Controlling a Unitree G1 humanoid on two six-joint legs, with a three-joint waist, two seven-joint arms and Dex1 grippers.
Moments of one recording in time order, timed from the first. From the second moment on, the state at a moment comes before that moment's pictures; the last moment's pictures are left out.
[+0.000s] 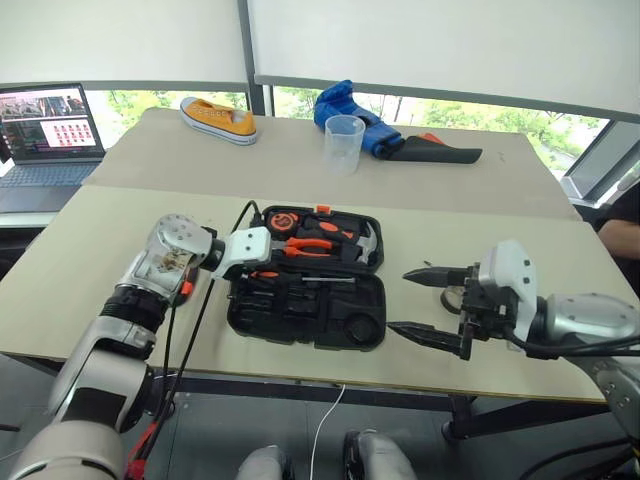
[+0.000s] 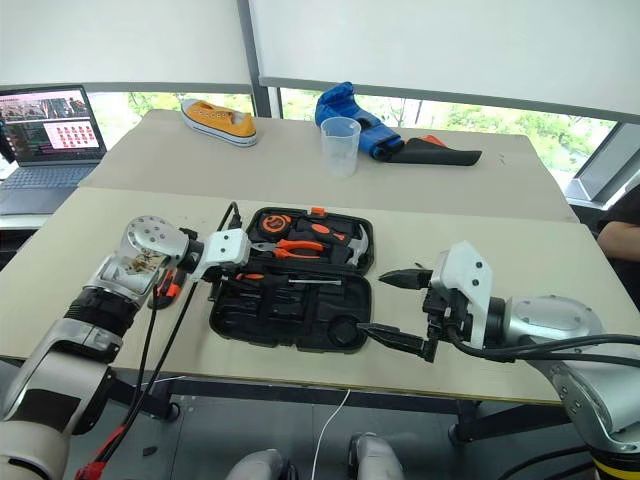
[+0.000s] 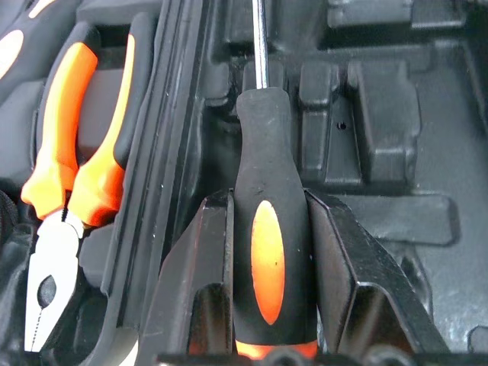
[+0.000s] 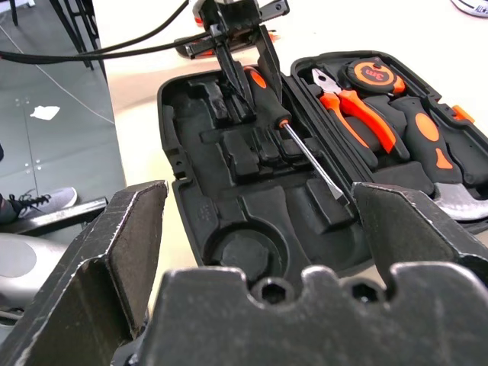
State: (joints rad) left arm -0.90 0.64 -0.32 0.63 0.02 -0.12 -1.39; right arm -0.16 -0.90 -0.18 -0.65 0.75 0.68 0.83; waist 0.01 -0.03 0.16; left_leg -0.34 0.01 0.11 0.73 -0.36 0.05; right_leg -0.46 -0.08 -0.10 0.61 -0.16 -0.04
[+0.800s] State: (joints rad) left arm -0.99 0.55 -0.27 0.72 0.01 -0.09 -1.40; right arm -0.14 -0.90 -0.18 -0.68 0.77 0.68 0.80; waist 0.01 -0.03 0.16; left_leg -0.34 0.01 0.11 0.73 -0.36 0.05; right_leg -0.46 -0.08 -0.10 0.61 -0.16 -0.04
